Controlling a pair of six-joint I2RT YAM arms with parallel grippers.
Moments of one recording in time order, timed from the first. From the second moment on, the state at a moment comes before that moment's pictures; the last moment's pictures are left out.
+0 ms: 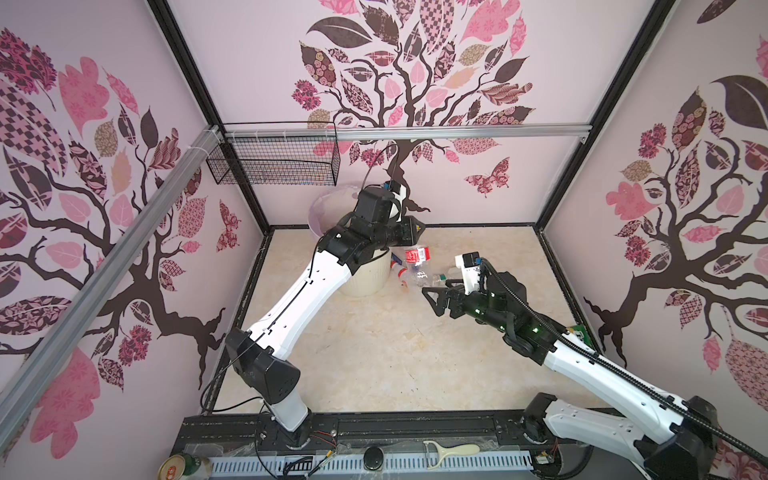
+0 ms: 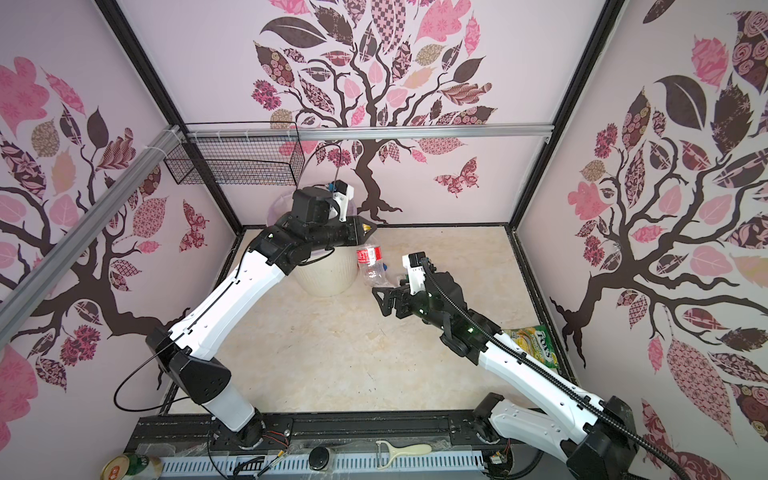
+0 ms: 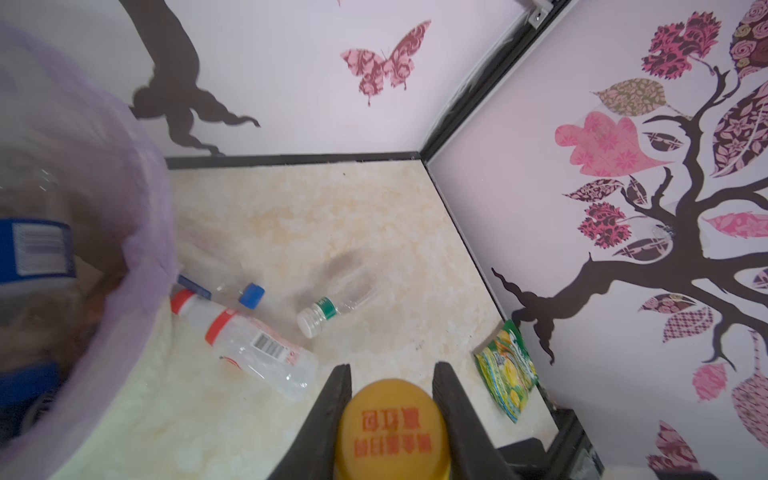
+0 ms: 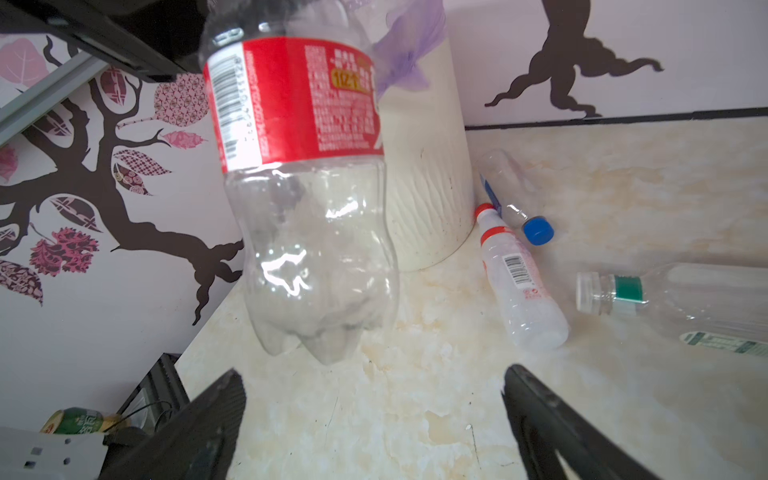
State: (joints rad) left arm -0.60 1.70 1.97 -0.71 0.13 -0.45; right arm 0.69 1.02 0.87 -0.12 -0.08 0.45
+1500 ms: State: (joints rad) left arm -0.45 1.62 2.25 -0.68 -0.12 -0.22; right arm 0.69 1.04 0.91 -0.15 -0.05 0.48
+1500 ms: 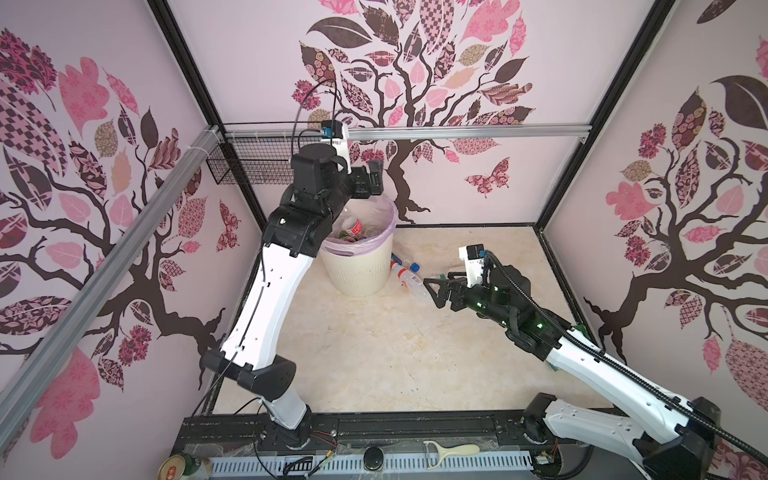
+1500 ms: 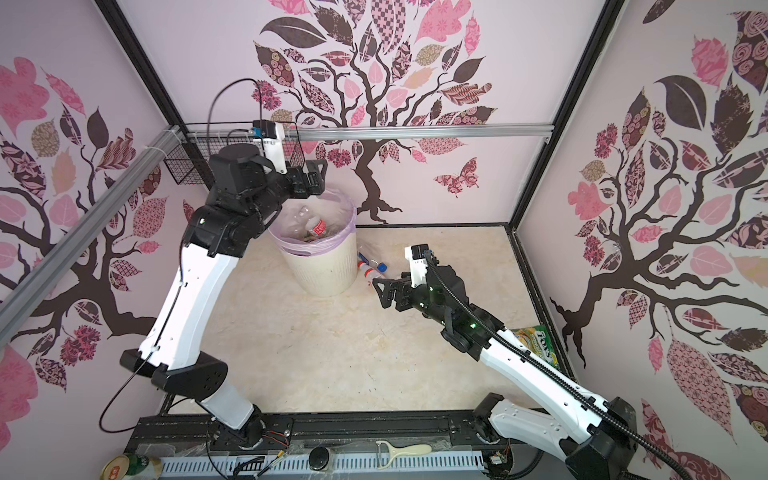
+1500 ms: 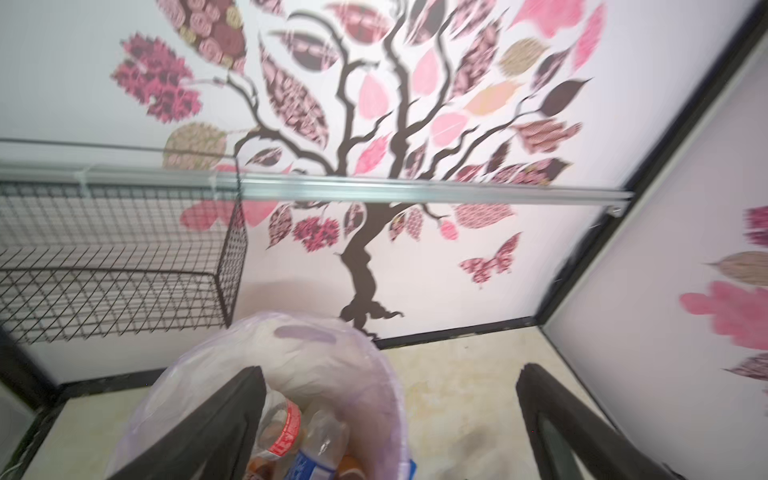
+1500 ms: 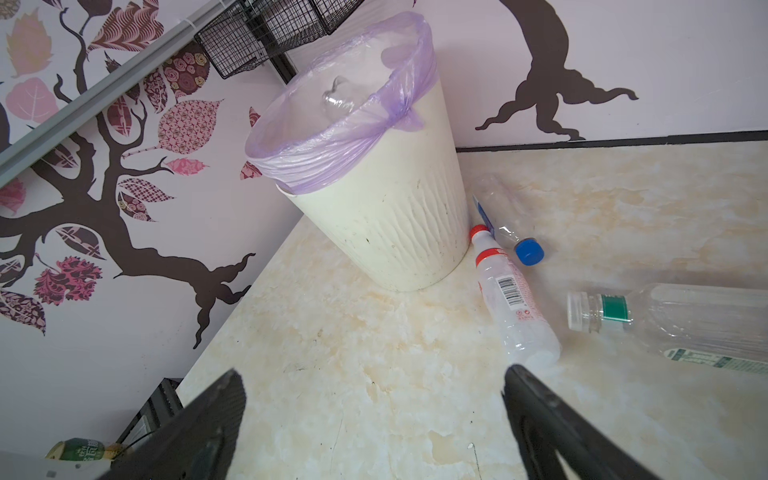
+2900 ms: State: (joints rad) left arm -0.70 1.16 1.14 -0.46 -0.07 -0.56; right arm 0.52 1.38 0.84 -0.15 0.07 0.48
